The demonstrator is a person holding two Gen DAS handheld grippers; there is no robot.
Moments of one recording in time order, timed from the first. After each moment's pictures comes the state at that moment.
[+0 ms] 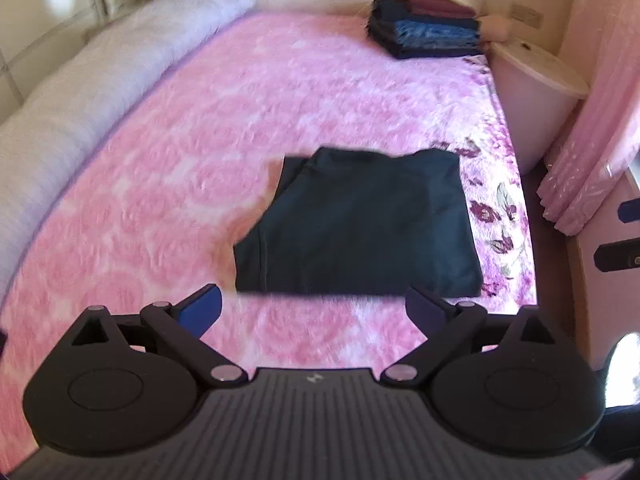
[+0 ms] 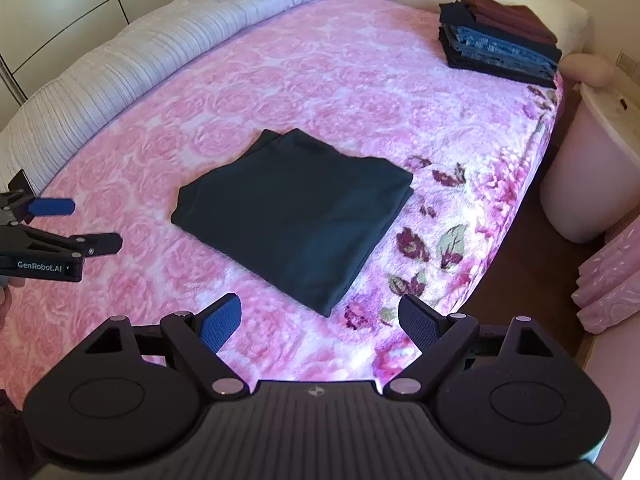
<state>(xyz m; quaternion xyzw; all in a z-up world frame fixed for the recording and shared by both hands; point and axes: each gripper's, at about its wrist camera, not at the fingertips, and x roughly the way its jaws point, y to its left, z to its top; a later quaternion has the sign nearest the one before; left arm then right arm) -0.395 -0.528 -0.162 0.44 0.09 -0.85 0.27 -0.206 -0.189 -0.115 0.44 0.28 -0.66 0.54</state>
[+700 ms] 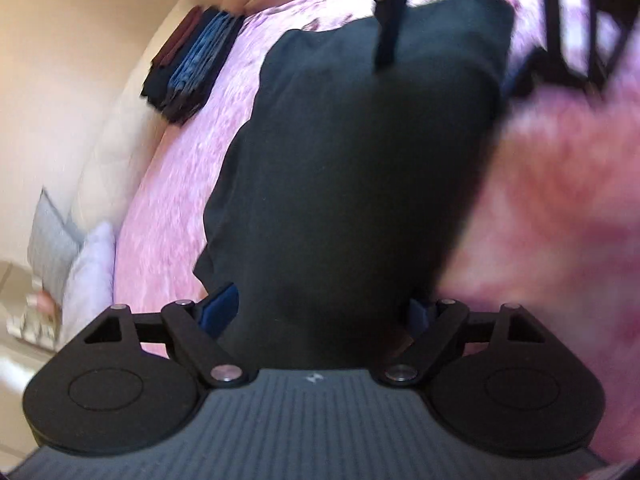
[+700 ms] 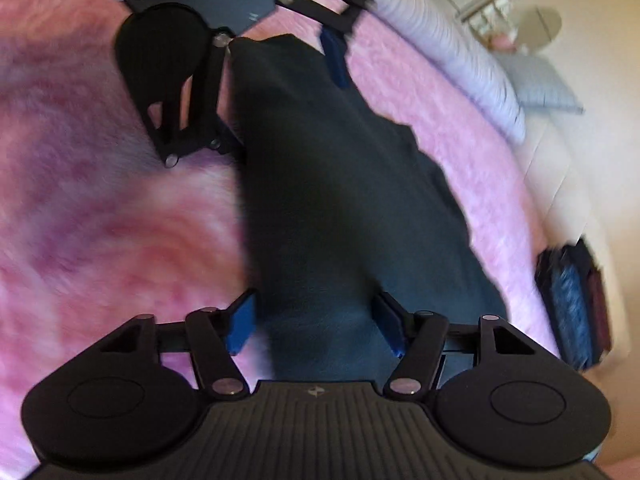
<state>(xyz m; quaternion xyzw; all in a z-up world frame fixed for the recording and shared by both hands) -0.459 -0.549 -0.392 0.40 -0.42 -0.81 0.04 -0.129 -0.272 -0.356 0.01 0.57 -0.55 0.61</state>
